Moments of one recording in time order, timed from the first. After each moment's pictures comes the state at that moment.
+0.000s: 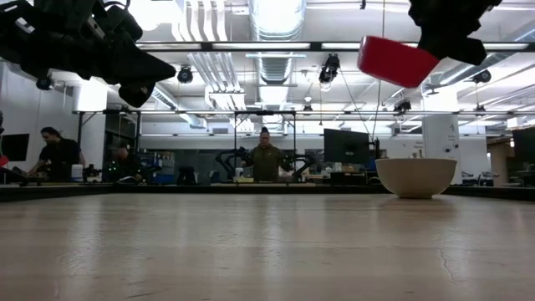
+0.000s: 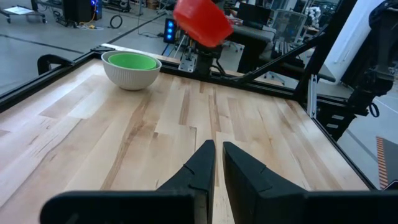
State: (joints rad) left arm 0.19 0.64 0.26 0.27 0.21 -0.19; right arm -0.04 0.88 0.96 -0.98 0.31 0.85
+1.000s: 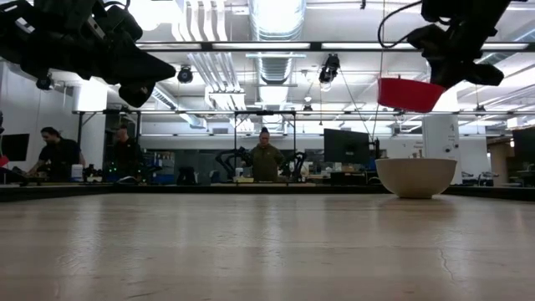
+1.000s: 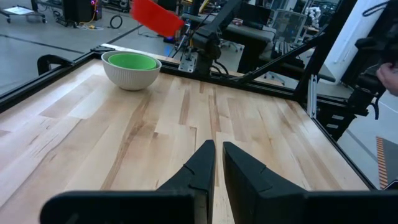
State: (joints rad) left arm 0.19 0.64 0.26 0.27 0.21 -0.19; right arm -0.80 0.86 0.94 -1.08 -0.11 0.58
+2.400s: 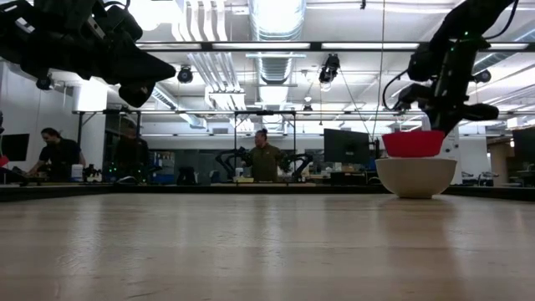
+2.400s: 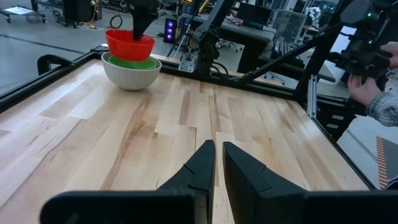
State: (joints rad) left arm 0.19 0.64 0.26 0.27 0.21 -0.19; right arm -1.16 1.21 0.93 -1.03 -0.19 0.42
